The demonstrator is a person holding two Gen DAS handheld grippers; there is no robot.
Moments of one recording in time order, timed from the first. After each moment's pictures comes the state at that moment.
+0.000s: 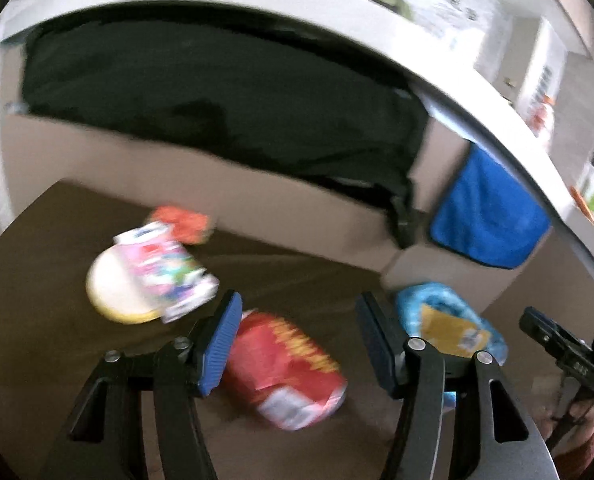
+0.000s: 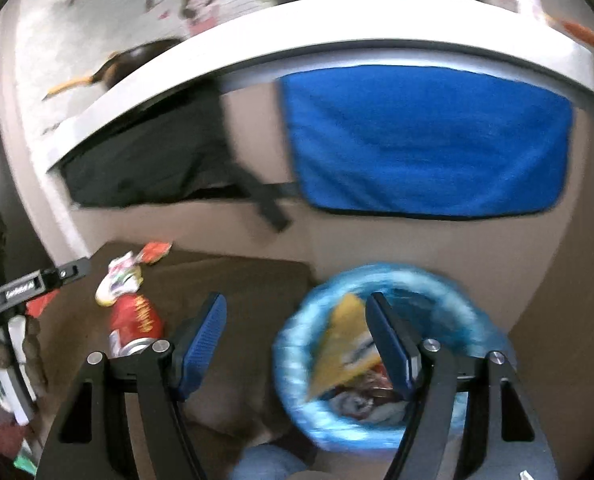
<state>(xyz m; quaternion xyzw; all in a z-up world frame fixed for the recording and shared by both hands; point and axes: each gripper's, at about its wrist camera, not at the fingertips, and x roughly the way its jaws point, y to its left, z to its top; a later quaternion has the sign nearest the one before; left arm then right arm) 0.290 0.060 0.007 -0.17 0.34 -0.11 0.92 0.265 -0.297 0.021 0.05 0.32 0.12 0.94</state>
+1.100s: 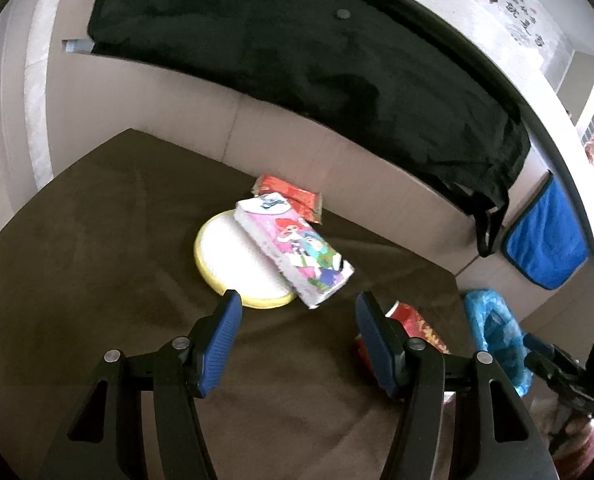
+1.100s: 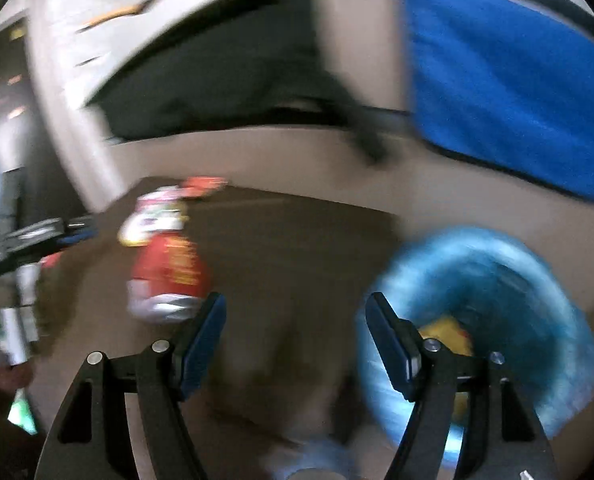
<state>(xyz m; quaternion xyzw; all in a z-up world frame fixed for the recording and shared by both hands) 0.296 0.154 -0.043 -0.21 0.37 -0.05 0.90 0.295 -0.220 -0.024 0.02 0.39 0.24 0.89</state>
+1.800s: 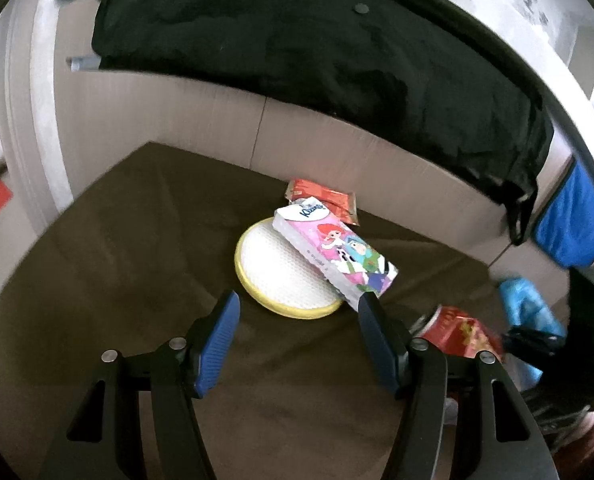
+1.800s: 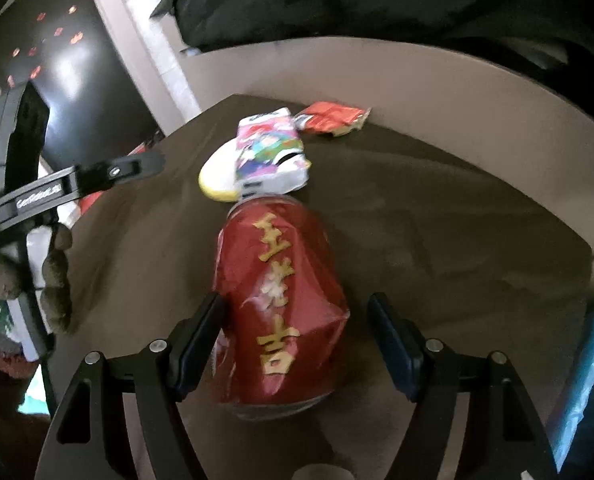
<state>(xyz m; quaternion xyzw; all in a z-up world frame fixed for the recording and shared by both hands) 0.303 0.166 -0.052 -0.15 0.38 -0.03 0.91 0.332 -0.074 -0.077 -0.05 0.47 0.37 0.80</state>
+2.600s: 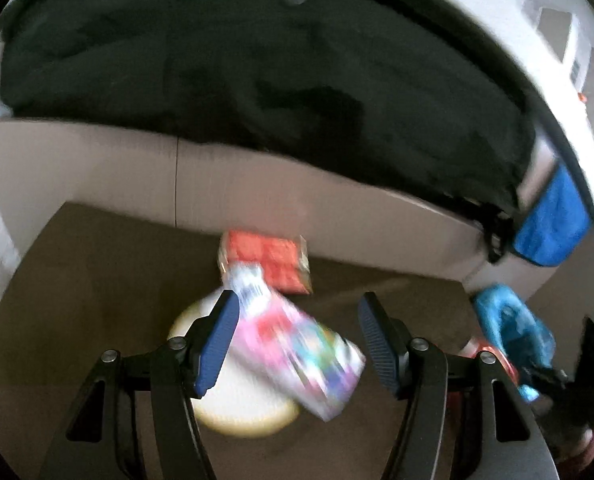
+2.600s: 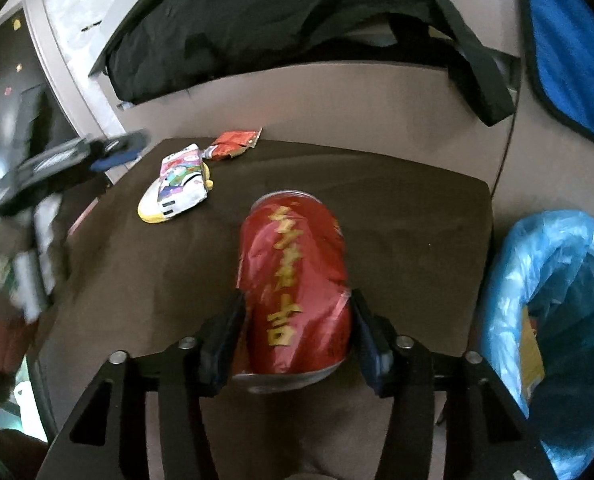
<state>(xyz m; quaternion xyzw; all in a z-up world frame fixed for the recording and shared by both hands) 0.410 0.160 -0.039 -0.13 0.38 -0.13 0.91 0.323 -0.162 -0.070 0.03 0.45 0.26 0.85</state>
